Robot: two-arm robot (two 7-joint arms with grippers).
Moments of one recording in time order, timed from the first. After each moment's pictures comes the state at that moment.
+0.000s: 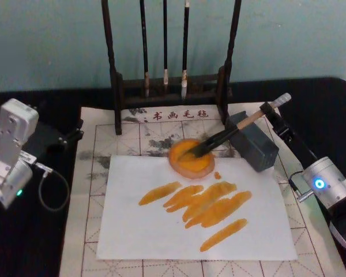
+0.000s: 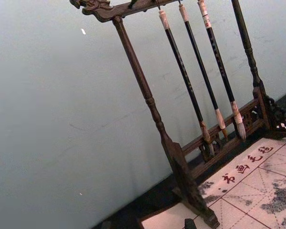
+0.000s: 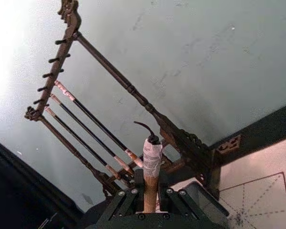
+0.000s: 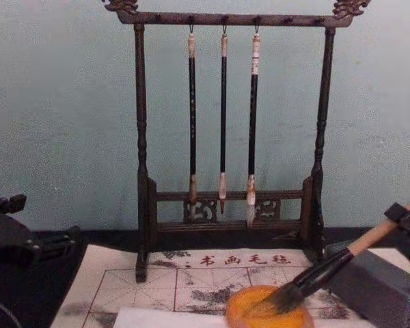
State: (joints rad) left arm -0.20 0.60 0.45 -1.41 -0.25 -0.12 0.03; right arm 0.30 0.31 -0.26 -1.00 1.19 -0.03 0.70
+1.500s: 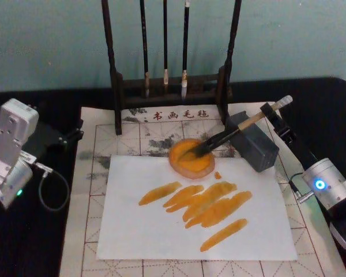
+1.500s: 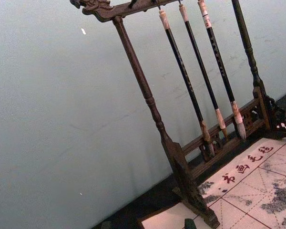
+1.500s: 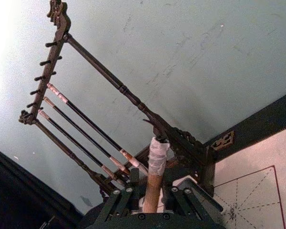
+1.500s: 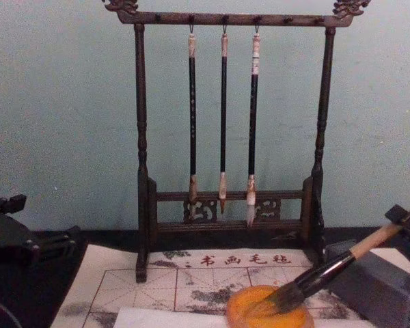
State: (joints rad) left arm -0.20 0.60 0.45 -1.41 -0.25 -0.12 0.03; right arm 0.29 0.30 -0.25 -1.00 1.20 -0.02 0.68
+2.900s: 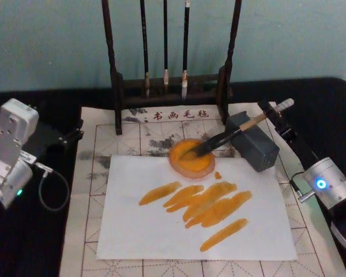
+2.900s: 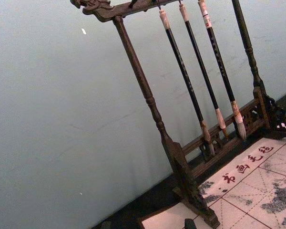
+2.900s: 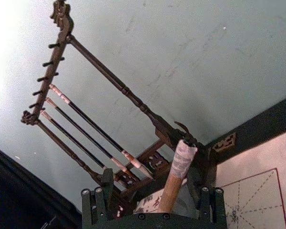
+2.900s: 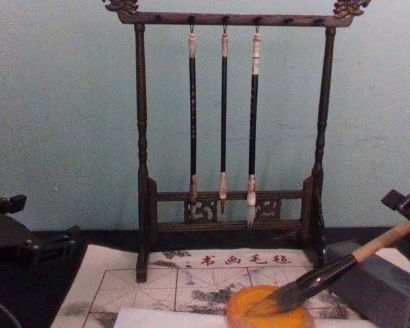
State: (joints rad) left arm -0.20 0.60 0.45 -1.41 -0.25 -0.12 0.03; right arm 0.29 0.30 -0.25 -1.00 1.20 -0.02 0.68
